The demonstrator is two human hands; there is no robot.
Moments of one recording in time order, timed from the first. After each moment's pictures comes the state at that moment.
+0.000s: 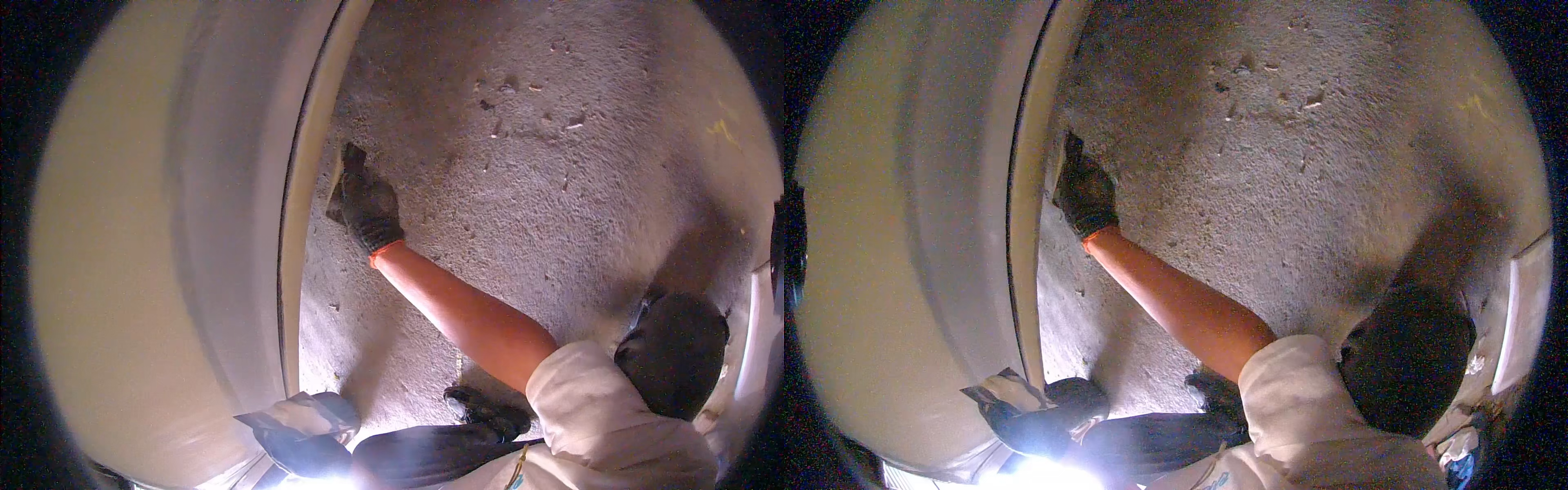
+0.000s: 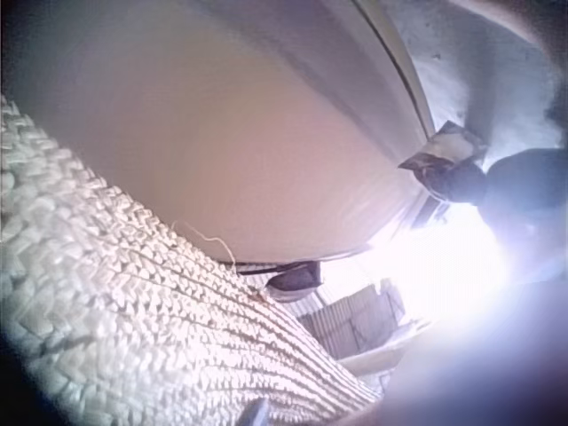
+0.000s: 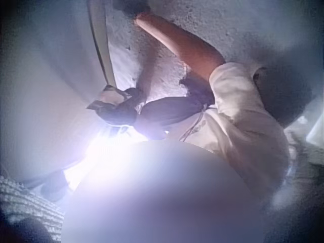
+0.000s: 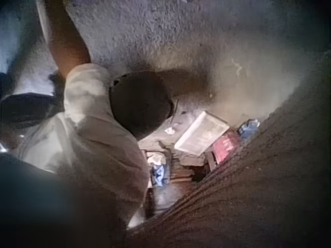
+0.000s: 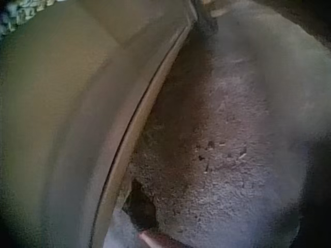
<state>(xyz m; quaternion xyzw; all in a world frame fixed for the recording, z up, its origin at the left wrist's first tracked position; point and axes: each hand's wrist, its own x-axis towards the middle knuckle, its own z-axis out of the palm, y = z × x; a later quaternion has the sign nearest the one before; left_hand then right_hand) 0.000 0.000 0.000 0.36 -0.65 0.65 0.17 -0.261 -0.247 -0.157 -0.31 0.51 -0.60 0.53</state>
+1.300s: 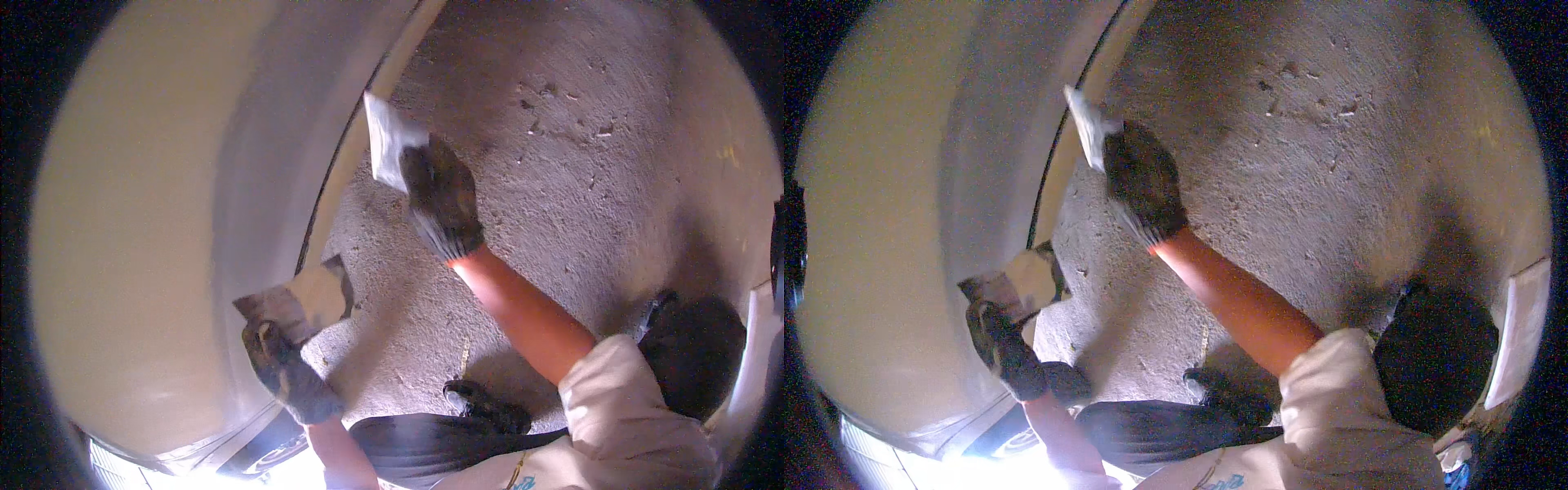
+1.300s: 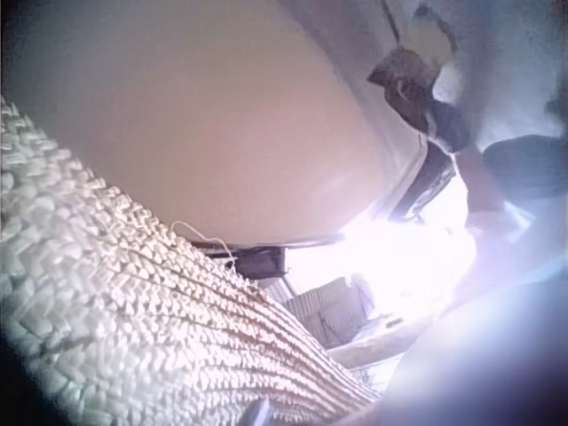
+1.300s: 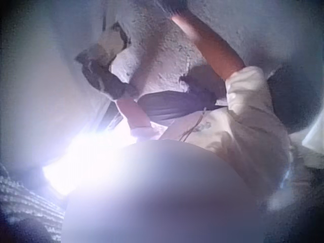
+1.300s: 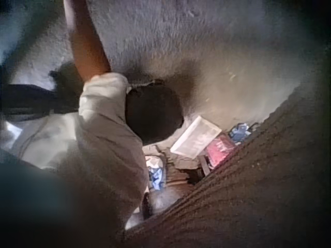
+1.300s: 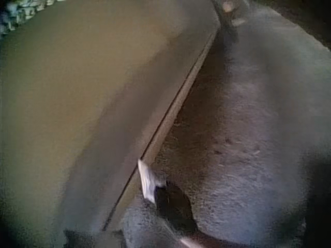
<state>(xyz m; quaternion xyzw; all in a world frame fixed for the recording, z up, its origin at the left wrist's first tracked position) -0.041 -0.019 0.011 0.62 -0.62 -0.10 0.47 -0.267 -0.149 -0.124 -0.40 0.47 -0.74 0.27</state>
